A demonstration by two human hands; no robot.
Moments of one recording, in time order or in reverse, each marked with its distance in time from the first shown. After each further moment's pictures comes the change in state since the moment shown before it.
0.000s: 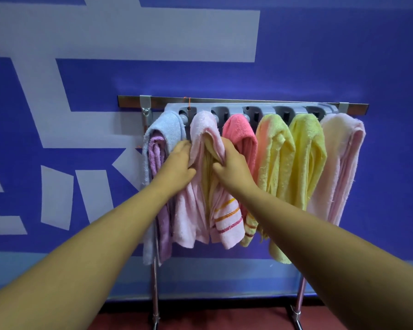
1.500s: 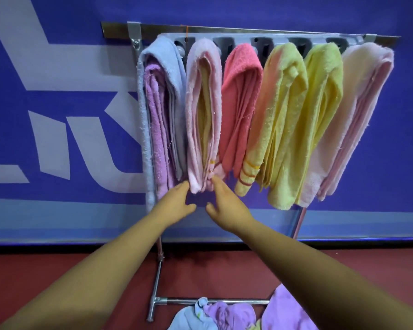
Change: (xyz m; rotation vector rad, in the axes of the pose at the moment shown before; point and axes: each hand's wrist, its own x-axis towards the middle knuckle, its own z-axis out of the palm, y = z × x) left_hand -0.143 -0.074 0.110 -0.005 -0.385 -0.230; right_hand -0.154 0.108 0.070 -0.269 -0.386 0.123
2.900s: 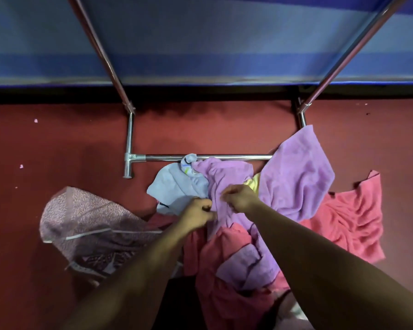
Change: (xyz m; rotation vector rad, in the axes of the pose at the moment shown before) left_hand -0.213 -0.150 0.446 -0.500 -0.573 -0.450; right_hand -0.267 0.236 0.291 0.461 -0.509 1.038
